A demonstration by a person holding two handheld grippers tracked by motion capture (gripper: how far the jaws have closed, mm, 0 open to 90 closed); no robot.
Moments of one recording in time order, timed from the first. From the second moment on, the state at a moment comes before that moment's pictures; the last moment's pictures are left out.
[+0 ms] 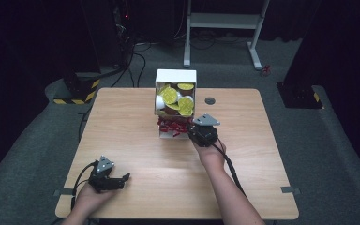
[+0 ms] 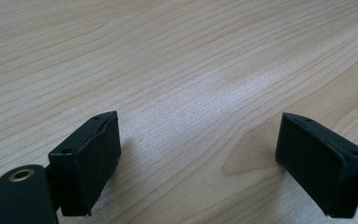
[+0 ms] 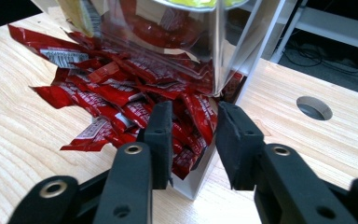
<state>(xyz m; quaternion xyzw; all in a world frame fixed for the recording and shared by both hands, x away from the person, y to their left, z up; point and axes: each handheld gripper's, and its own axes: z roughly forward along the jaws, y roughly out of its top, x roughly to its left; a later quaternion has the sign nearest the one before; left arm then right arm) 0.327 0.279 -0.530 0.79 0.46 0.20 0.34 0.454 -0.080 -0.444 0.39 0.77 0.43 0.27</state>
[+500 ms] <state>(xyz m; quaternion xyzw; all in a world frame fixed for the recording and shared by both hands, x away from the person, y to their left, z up) 0.327 0.279 -0.530 0.79 0.46 0.20 0.35 0.460 -0.075 -0.447 0.40 0.77 0.42 0.29</state>
